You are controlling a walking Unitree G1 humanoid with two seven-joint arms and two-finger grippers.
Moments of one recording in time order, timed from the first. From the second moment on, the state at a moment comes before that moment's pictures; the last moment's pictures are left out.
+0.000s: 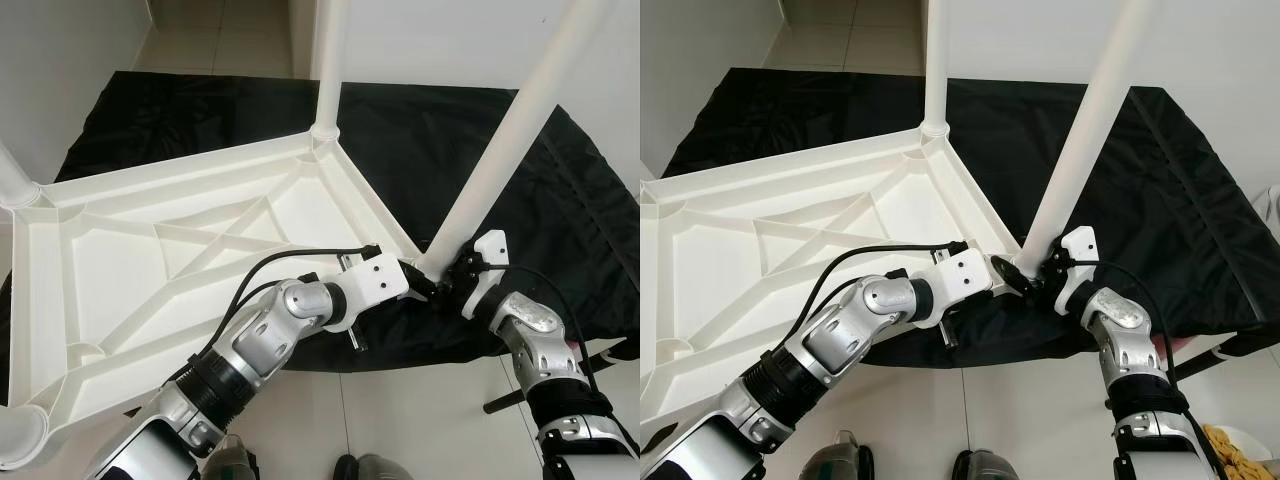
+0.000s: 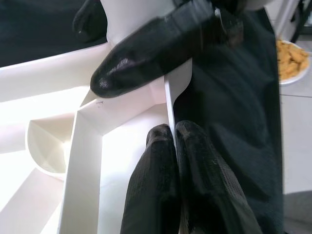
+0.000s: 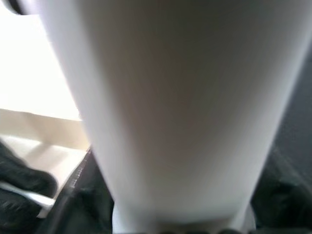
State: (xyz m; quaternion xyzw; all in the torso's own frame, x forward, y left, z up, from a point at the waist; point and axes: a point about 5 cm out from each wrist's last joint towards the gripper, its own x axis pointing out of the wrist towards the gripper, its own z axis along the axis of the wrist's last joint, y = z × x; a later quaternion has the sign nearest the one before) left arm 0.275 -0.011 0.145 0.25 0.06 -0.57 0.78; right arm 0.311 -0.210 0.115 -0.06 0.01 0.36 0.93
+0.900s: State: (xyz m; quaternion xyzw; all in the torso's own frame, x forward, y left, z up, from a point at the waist) left arm 0.286 -0.002 0.145 0.26 0.07 -0.54 0.80; right arm 0.330 -0.189 0.112 -0.01 0.00 0.26 0.97
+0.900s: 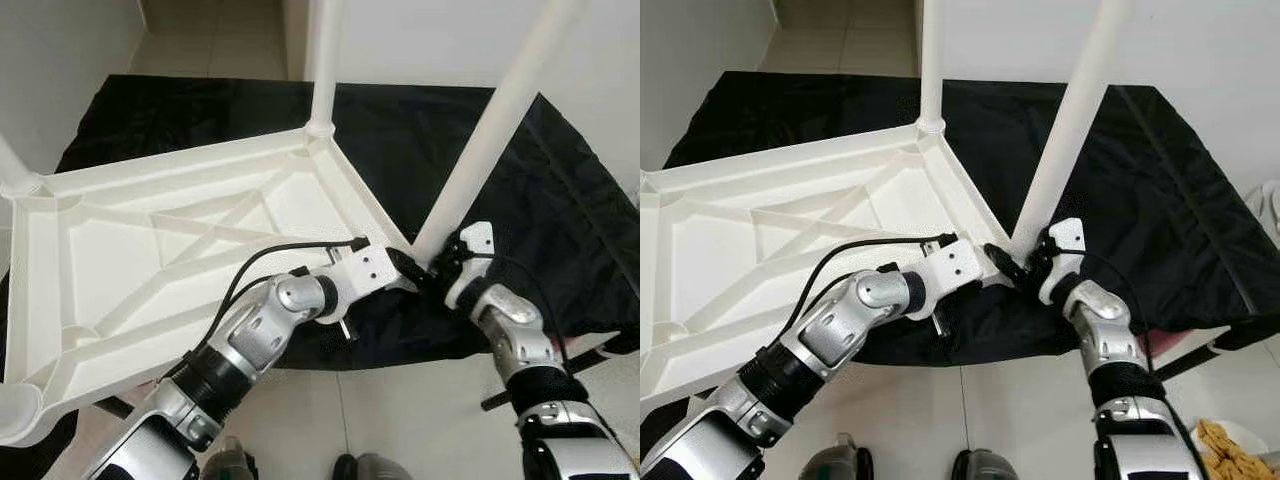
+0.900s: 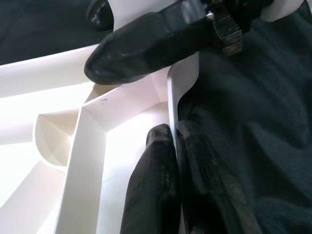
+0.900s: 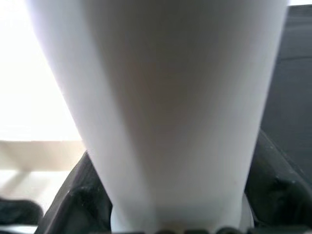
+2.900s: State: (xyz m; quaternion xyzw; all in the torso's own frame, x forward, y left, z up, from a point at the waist) left arm 0.290 -0.006 0.150 0.25 0.06 -0.52 0.81; right arm 0.333 -0.170 0.124 0.03 -0.05 0.07 1.00
